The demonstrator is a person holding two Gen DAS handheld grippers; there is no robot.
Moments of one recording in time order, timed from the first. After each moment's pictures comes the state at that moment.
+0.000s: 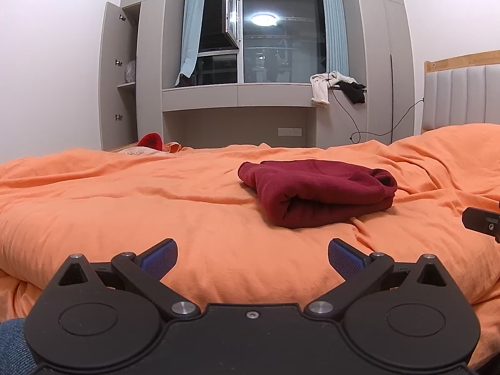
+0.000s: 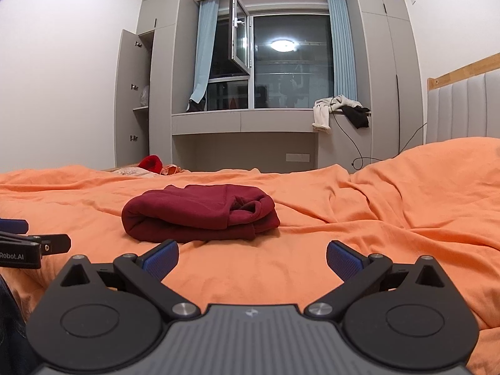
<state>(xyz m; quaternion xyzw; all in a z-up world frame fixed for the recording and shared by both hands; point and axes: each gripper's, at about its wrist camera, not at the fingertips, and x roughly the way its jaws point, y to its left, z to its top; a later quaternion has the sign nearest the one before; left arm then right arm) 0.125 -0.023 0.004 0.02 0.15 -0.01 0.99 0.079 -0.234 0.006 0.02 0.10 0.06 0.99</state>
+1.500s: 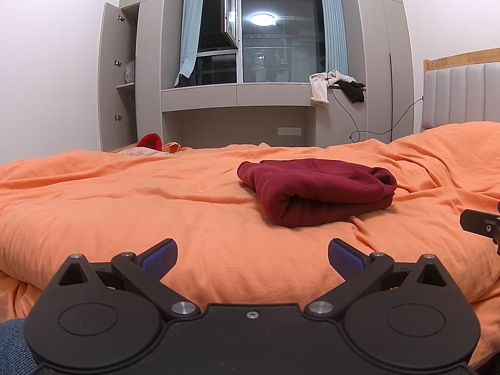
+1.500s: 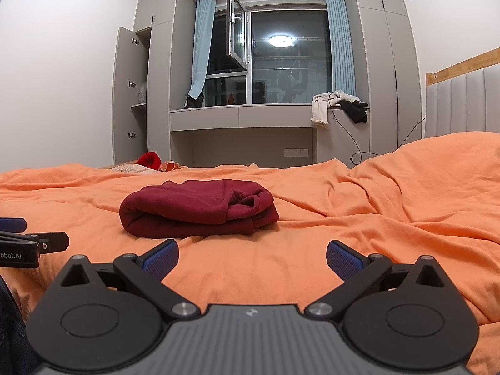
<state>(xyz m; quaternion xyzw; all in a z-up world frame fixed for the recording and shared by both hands) 0.126 -0.024 0.005 0.02 0.15 -0.01 0.99 0.081 -0.234 0.006 0.02 0.10 0.06 0.99</state>
